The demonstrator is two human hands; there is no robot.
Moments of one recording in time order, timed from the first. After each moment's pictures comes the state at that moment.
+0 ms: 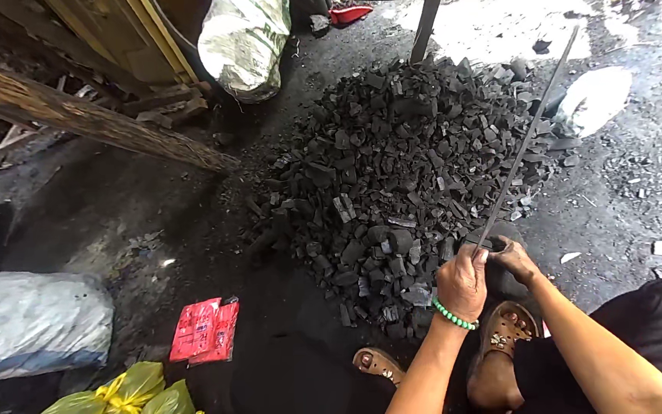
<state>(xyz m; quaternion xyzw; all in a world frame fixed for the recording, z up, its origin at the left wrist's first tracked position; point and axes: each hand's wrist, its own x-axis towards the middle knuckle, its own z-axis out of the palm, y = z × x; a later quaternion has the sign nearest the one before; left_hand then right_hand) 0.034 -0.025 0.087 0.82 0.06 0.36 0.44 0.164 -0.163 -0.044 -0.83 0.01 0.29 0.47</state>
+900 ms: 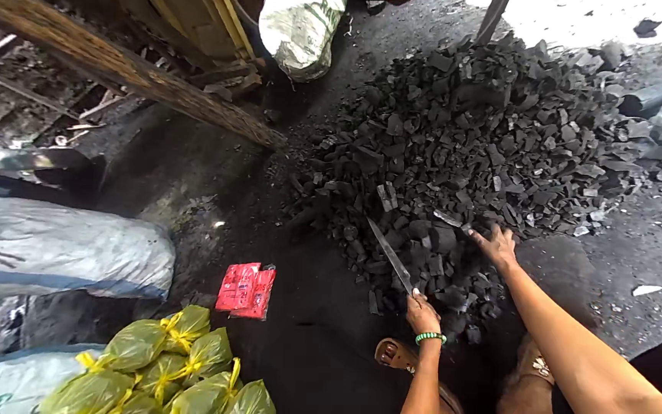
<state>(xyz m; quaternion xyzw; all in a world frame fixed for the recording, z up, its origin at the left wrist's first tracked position) -0.046 0.051 -0.021 0.59 0.61 0.06 0.52 0.153 -0.022 -0.023 -0.88 -0.03 0.27 0.40</state>
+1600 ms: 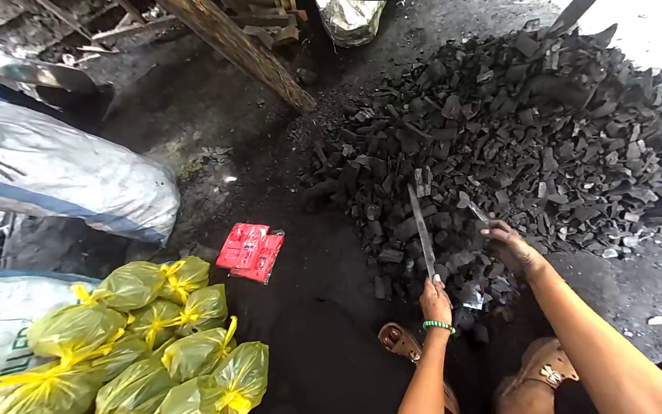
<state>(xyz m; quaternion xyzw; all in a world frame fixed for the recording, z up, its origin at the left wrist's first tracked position) -0.055 0.066 -0.015 0.63 0.53 0.06 0.56 0.140 0.008 0.005 -0.66 -0.05 0.44 0.60</state>
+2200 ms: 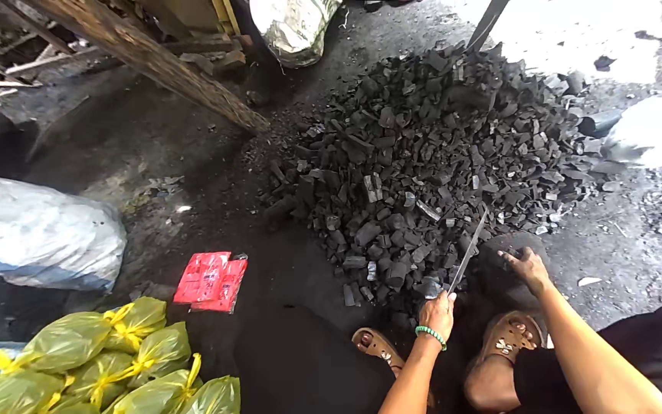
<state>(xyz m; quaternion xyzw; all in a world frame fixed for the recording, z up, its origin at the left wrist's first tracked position) -0.040 0.009 -0.002 0.82 0.28 -0.22 0.45 0.164 -0.152 -0.045 -0.90 0.06 0.29 0.31</state>
